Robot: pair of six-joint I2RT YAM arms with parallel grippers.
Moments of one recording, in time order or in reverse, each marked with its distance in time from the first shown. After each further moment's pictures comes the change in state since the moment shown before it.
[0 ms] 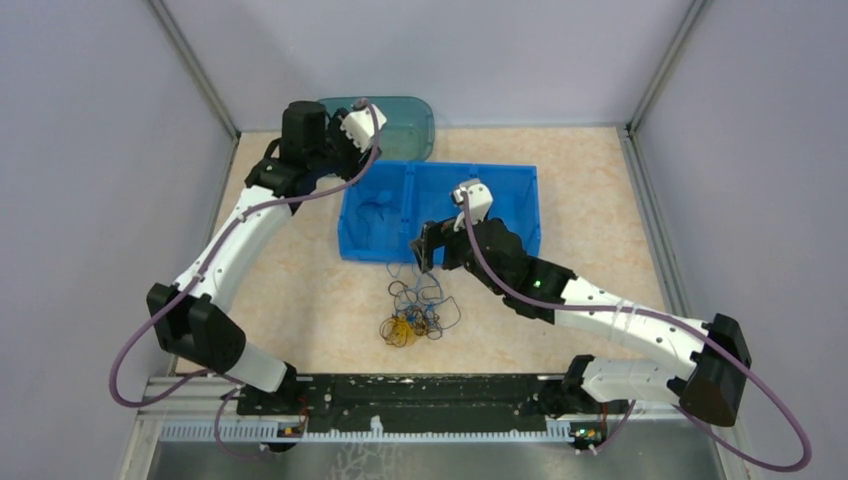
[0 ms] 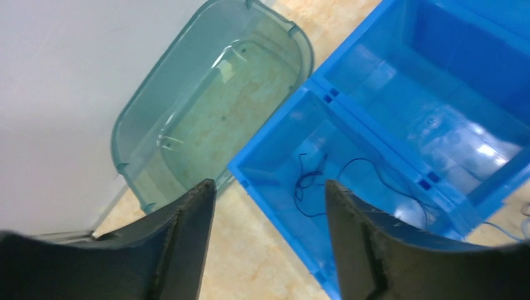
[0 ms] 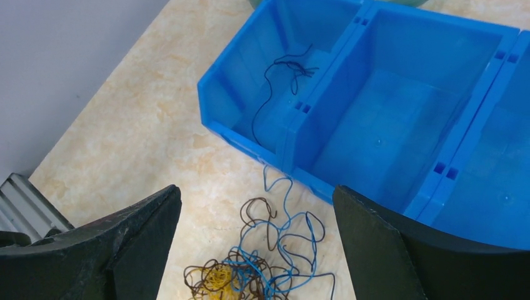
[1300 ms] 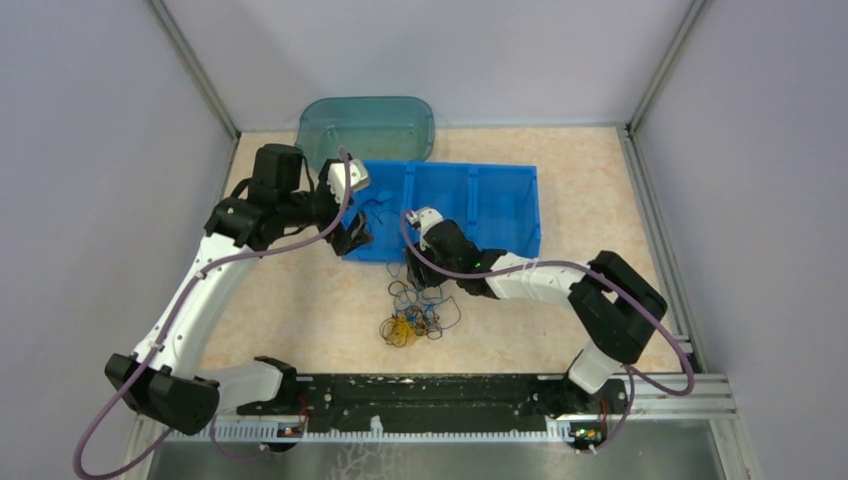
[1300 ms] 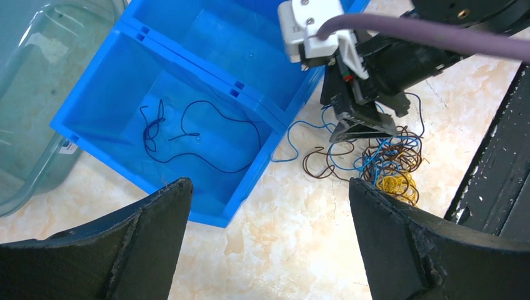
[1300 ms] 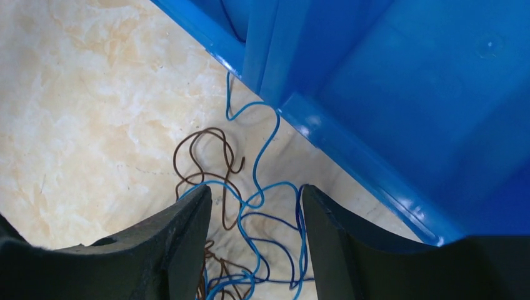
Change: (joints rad) left arm 0.000 -0.306 -0.160 -0.391 0.366 -0.052; right arm -0.116 0.473 -0.015 0.070 -0.320 -0.065
